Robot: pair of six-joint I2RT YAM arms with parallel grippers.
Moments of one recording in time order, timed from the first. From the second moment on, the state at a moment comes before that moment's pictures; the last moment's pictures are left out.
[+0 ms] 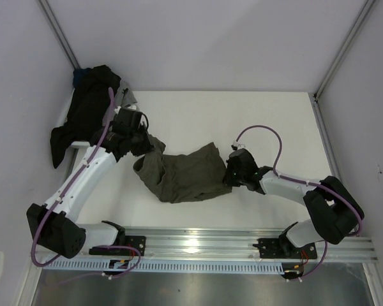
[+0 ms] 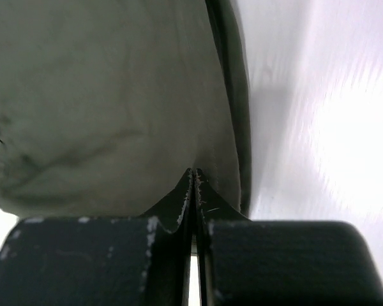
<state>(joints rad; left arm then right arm) -0.36 1.25 1.21 -0.82 -0.05 -0.65 0.66 1.45 0.69 -0.08 0.05 0.66</state>
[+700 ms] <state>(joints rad) -0.44 1.44 1.46 -0.90 -0.23 -0.54 0.94 1.58 0.66 0.13 0.07 0.82</state>
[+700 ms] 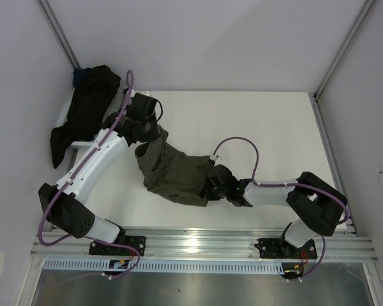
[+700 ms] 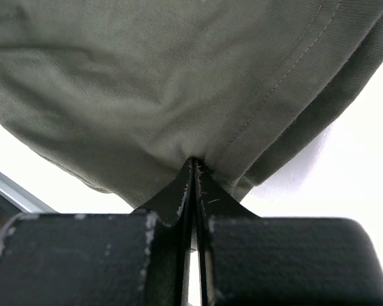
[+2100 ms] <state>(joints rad) -0.85 1.66 1.56 -1.09 -0.60 -0.70 0.72 1.49 0.63 0.07 -0.05 0.78</state>
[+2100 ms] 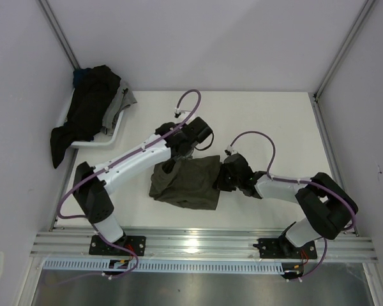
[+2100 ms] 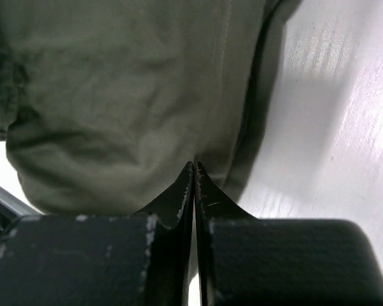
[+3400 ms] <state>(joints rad) -1.08 2.05 1.81 -1.26 -0.70 -0.87 0.71 1.37 0.55 -0.07 -0.02 0.84</state>
